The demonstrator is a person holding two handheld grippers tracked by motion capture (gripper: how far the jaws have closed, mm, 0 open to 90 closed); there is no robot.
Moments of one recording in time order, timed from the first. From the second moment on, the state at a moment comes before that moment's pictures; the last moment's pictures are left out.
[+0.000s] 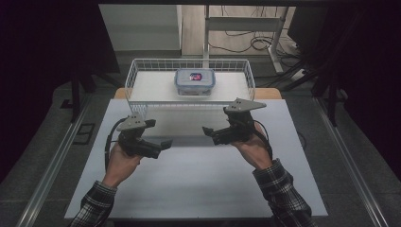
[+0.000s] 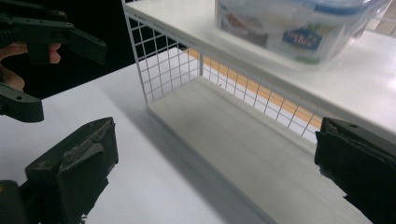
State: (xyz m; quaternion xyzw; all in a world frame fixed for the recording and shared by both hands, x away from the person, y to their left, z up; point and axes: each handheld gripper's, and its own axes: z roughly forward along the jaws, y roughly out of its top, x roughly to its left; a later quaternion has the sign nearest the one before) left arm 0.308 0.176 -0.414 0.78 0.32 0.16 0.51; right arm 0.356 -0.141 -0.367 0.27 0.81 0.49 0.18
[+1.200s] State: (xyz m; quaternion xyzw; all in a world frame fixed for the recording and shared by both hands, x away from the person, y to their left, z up) left arm 0.272 0.158 -0.468 0.80 0.32 0.15 0.49; right arm 0.312 -0.162 -0.424 0.28 0.81 0.48 0.18
